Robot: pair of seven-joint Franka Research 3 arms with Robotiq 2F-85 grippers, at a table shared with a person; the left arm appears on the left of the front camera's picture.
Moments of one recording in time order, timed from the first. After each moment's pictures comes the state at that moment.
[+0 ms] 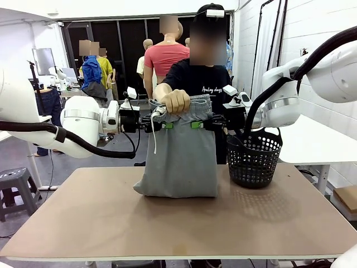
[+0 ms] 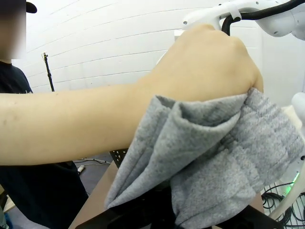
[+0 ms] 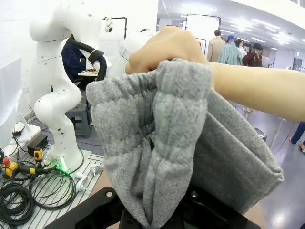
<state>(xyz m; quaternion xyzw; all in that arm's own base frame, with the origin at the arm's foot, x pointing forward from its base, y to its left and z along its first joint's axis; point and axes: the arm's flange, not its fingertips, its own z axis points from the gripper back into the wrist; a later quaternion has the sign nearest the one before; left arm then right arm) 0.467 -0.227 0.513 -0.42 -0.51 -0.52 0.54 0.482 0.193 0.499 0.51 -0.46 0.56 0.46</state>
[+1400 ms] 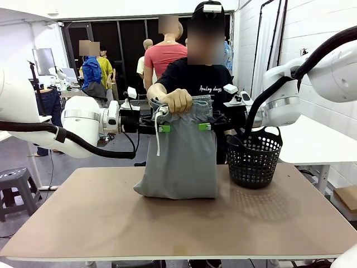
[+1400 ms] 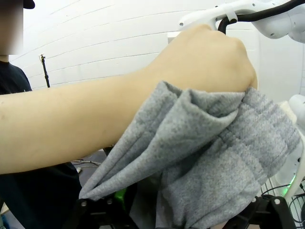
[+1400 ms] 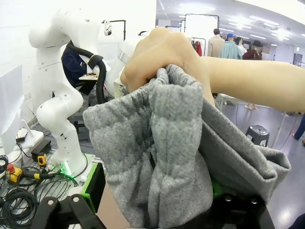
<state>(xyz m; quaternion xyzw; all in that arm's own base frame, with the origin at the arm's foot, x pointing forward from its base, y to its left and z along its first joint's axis) 0.466 -0.229 0.514 -0.42 -0.51 -0.52 0.54 0.484 0.190 0.503 0.52 -0.45 0.55 0.47</state>
